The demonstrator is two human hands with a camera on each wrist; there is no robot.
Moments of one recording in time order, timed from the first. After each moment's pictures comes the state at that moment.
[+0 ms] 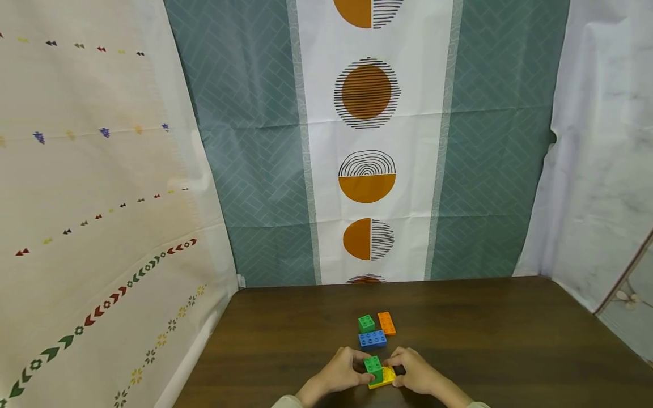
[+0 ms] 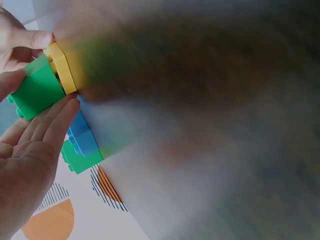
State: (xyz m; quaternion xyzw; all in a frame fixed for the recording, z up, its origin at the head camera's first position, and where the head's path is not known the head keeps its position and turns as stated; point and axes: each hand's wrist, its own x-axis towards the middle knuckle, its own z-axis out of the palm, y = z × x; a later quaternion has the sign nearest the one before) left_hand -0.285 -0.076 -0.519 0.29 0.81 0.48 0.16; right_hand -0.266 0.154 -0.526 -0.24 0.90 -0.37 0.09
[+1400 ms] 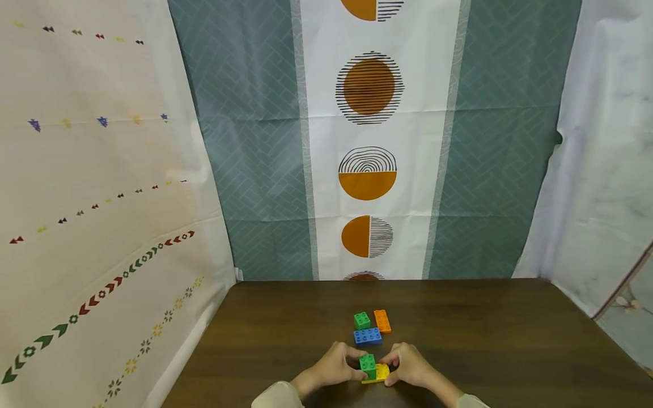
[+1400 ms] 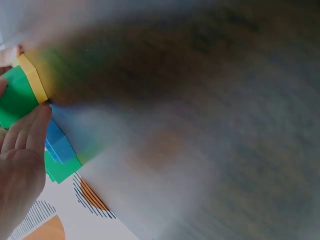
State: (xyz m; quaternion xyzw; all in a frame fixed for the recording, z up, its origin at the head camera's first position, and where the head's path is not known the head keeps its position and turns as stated) left_hand -0.294 -0.077 -0.524 0.34 0.82 0.45 0.11; right_hand -0.275 0.155 -0.527 -0.22 0.88 -0.41 0.06
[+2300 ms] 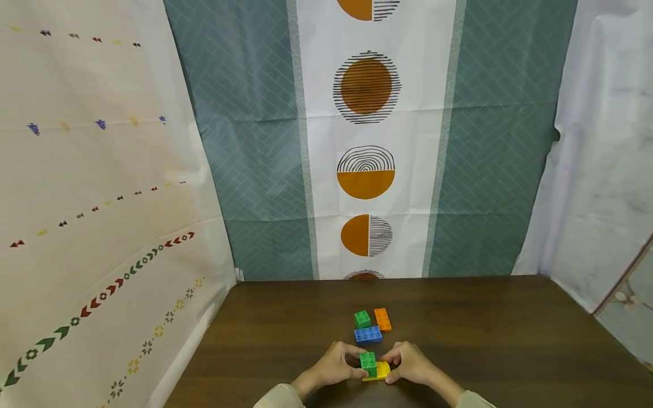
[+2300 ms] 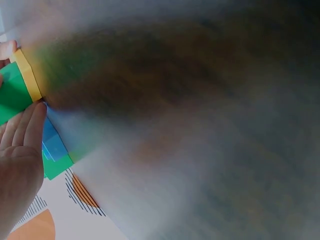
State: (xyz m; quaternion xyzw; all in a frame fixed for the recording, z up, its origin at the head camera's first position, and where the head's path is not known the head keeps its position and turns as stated) left_hand -0.295 -0.075 -0.533 0.30 0.80 0.50 0.14; right_hand -0.274 0.160 -0.530 -0.22 0.87 -0.44 0.07
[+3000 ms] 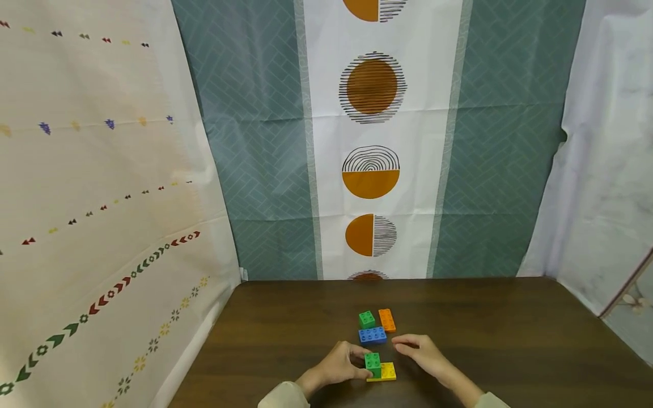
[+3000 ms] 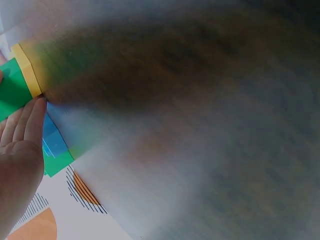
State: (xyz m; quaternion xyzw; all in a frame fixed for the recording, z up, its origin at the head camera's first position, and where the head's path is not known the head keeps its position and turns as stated) left_hand -0.294 -0.078 -0.530 0.29 0.80 0.50 0.15; right_hand -0.276 0.172 -0.522 -0.13 0.84 -0.52 0.08
